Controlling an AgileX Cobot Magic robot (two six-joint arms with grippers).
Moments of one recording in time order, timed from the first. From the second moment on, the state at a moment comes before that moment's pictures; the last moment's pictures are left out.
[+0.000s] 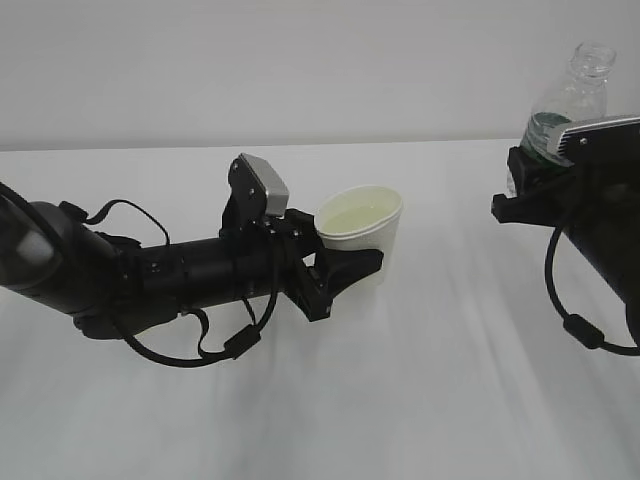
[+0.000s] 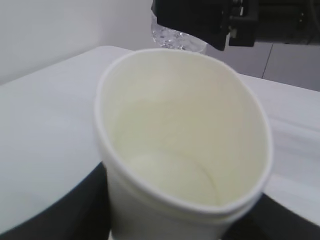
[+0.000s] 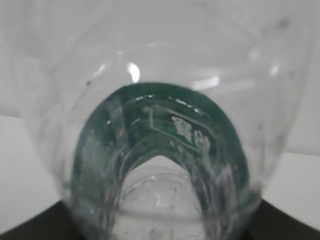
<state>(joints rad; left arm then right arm) -0.52 2.17 -0.98 0.74 -1.08 -0.41 0.18 1.89 -0.61 0.09 -1.12 -0.19</state>
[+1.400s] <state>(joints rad) -0.38 2.17 -0.98 0.54 -1.09 -0.32 0.18 1.89 -0.61 0.11 -0.97 -0.19</state>
